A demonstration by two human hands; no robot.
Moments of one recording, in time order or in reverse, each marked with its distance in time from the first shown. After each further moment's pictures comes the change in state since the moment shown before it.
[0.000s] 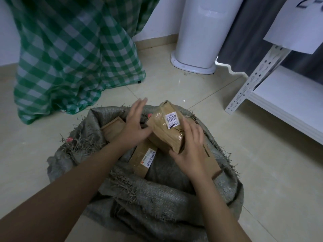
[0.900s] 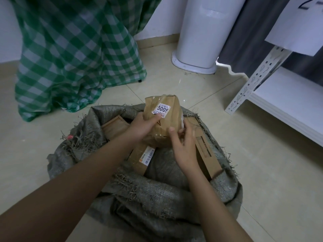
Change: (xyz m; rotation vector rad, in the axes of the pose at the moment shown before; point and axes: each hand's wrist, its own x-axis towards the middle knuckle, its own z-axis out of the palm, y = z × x) left_hand 0.012 0.018 0.014 -0.352 -0.024 -0.551; right_hand 0.010 -0.030 0.010 0.440 -0.062 0.429
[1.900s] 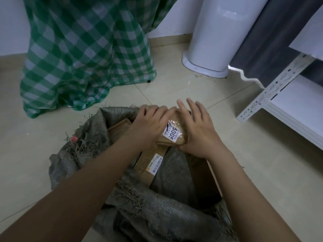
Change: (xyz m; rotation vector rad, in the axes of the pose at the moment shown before) left_hand 0.014 0.007 -0.027 1.496 0.201 0.897; right_hand 0.071 -0.035 -0.025 -1.010 -0.300 -0.560
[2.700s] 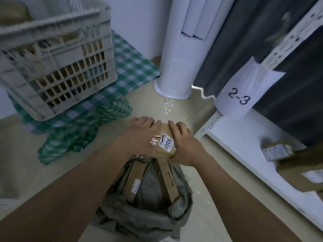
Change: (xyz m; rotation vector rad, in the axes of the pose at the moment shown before) left_hand 0.165 -0.032 -0.359 -0.188 -0.511 0.089; right_hand 0.040 0.006 -0.355 0.137 -0.228 0.180
